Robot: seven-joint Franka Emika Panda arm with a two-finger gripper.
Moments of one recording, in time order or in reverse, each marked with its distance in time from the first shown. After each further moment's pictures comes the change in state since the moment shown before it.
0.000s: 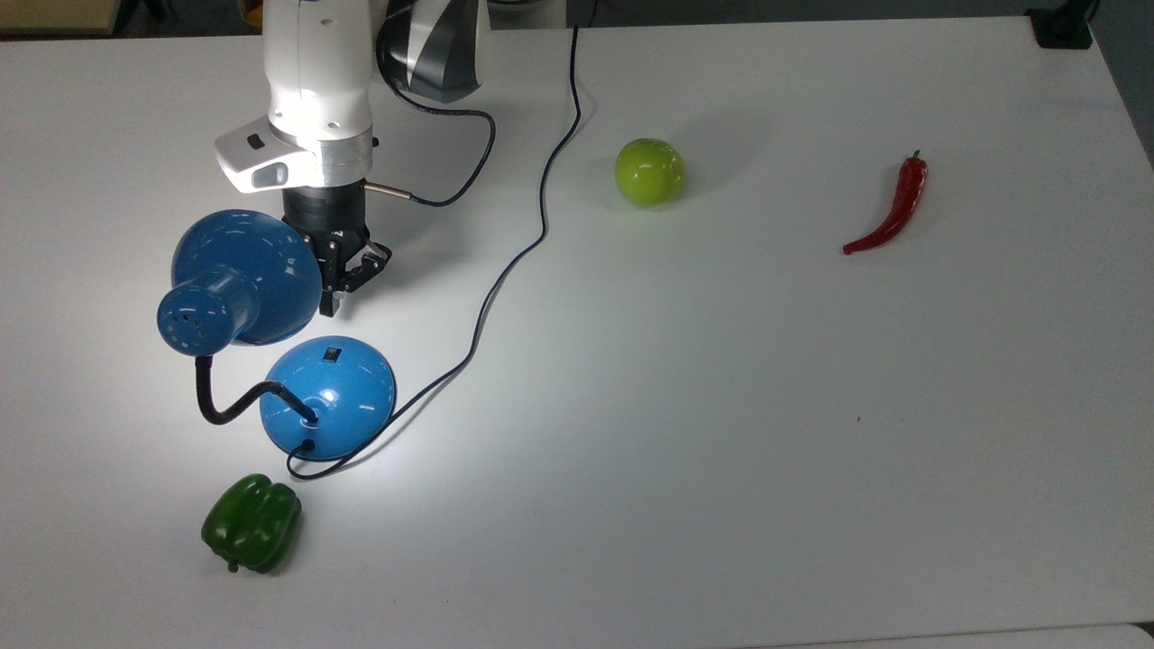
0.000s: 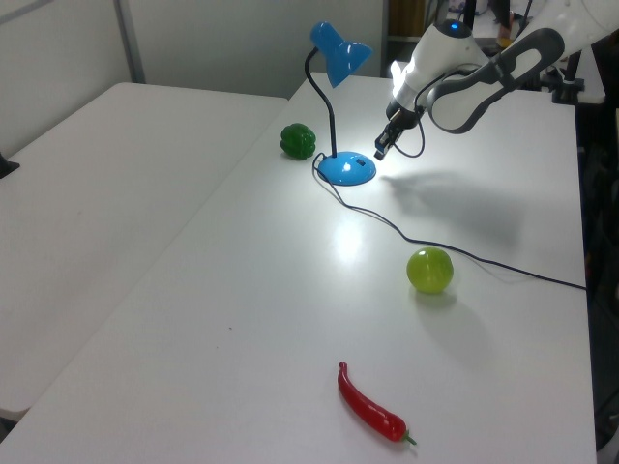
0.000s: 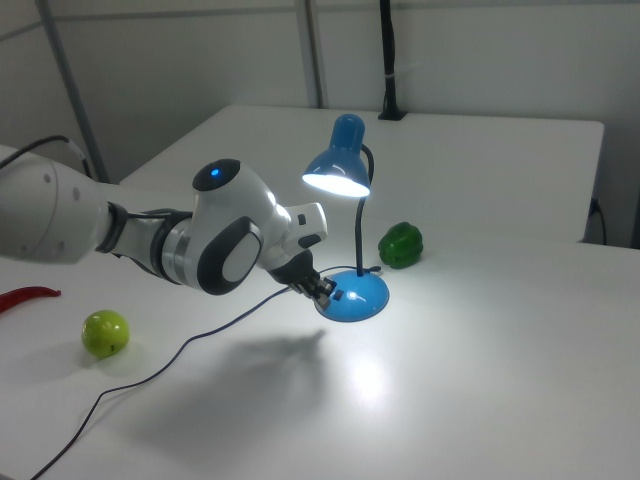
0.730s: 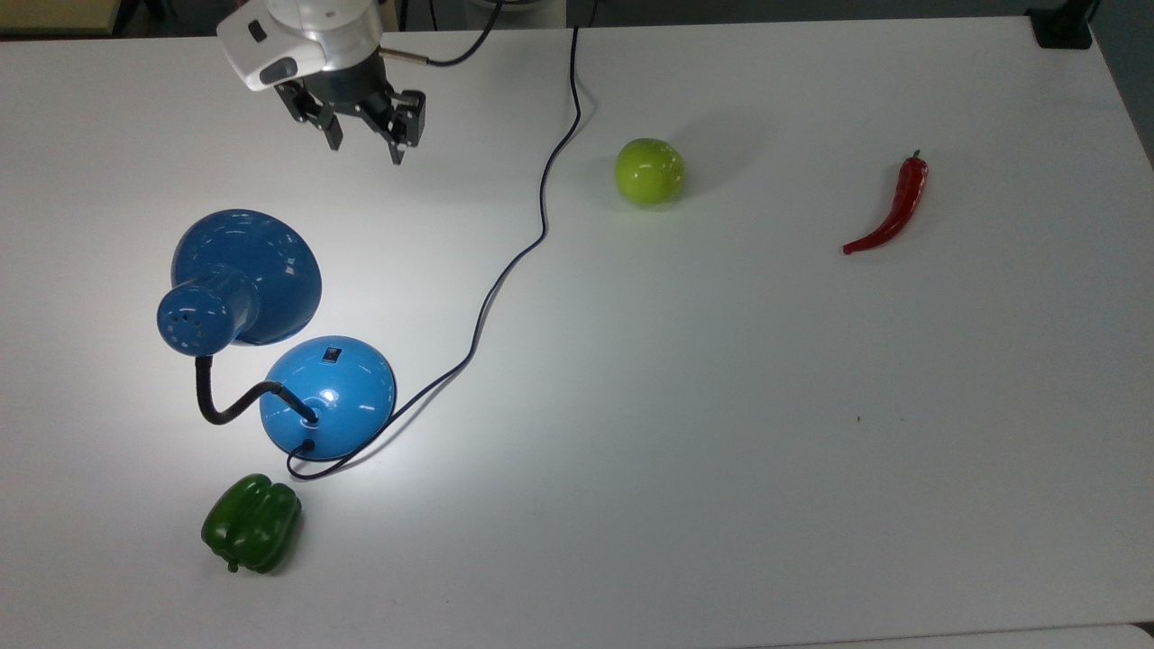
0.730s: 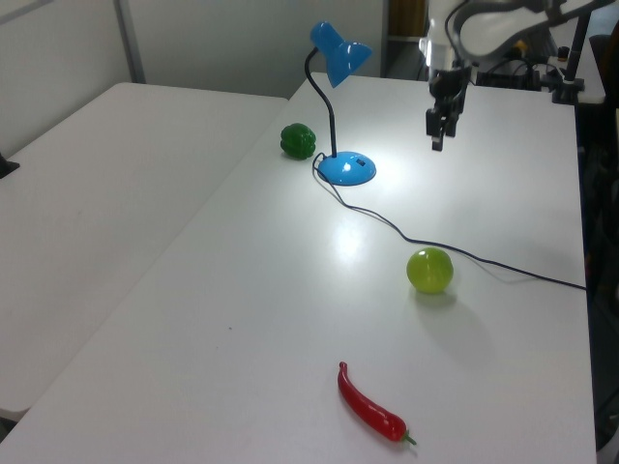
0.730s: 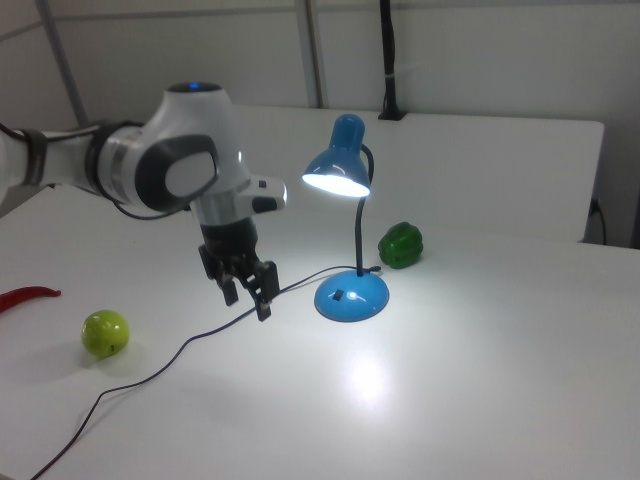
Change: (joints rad) arm 0.019 -0.284 0.009 0.016 0.000 -0.753 -0.004
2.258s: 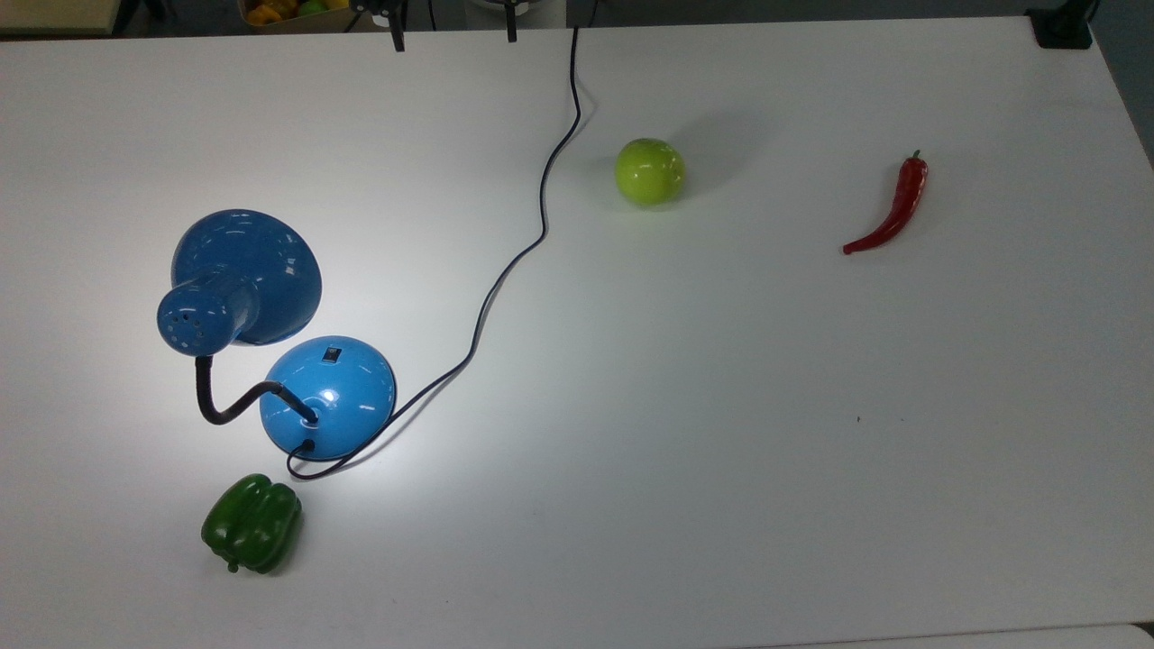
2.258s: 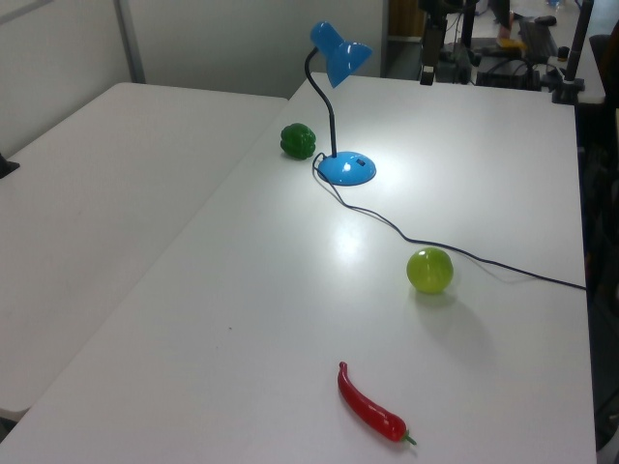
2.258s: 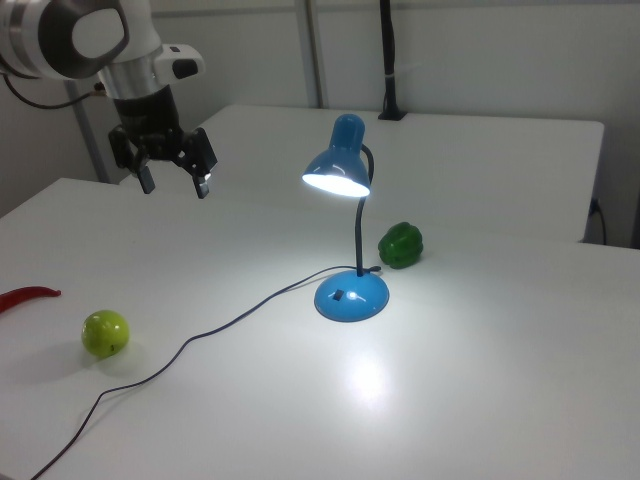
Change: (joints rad) arm 0.033 -0.054 0.142 0.341 0.056 -0.292 -0.202
